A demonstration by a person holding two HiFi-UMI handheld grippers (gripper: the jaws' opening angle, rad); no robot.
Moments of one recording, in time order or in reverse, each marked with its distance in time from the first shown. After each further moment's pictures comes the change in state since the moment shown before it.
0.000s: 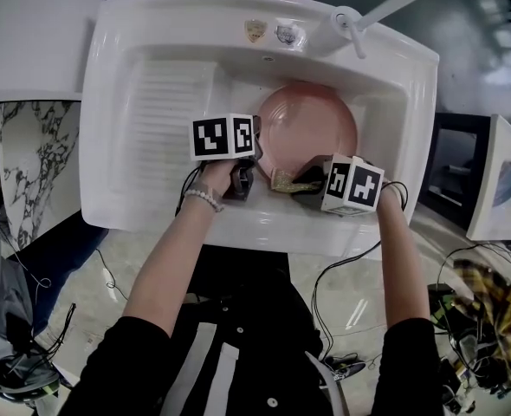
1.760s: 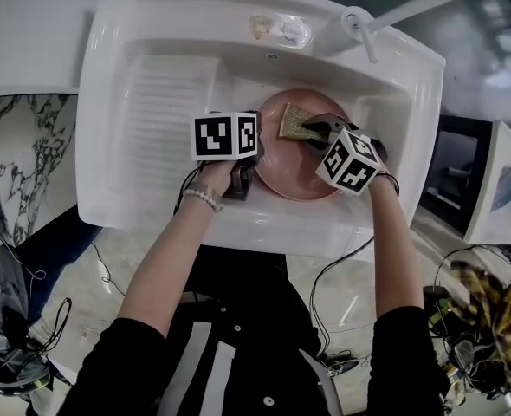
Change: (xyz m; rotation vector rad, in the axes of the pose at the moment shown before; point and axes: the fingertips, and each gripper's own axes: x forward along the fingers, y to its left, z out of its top) left arm -0.005 0.000 0.007 0.035 -0.014 0.021; right arm -0.028 -0.126 -0.005 -0.126 0.046 -0.553
